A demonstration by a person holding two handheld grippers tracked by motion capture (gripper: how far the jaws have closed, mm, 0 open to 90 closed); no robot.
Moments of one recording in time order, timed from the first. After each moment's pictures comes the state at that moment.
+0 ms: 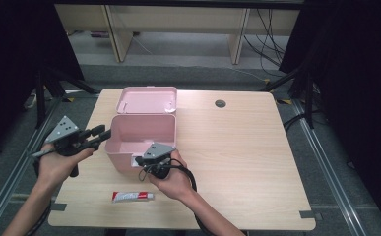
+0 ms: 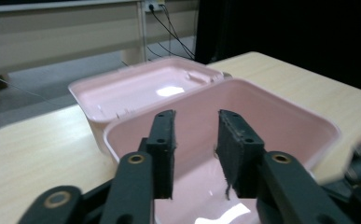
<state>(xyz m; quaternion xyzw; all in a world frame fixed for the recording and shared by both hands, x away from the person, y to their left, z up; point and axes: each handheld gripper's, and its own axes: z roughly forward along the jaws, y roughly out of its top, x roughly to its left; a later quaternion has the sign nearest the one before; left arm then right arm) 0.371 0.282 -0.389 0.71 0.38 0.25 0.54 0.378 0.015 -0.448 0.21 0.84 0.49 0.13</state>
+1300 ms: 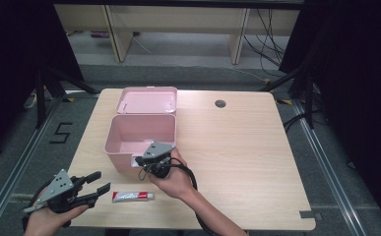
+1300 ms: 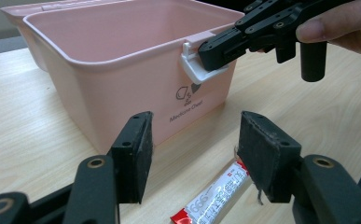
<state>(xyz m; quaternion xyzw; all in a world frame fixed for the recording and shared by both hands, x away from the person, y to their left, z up) 0.279 0.287 -0.458 0.74 0.35 0.21 0.54 0.380 0.015 -0.447 0.21 0.84 0.48 0.12</state>
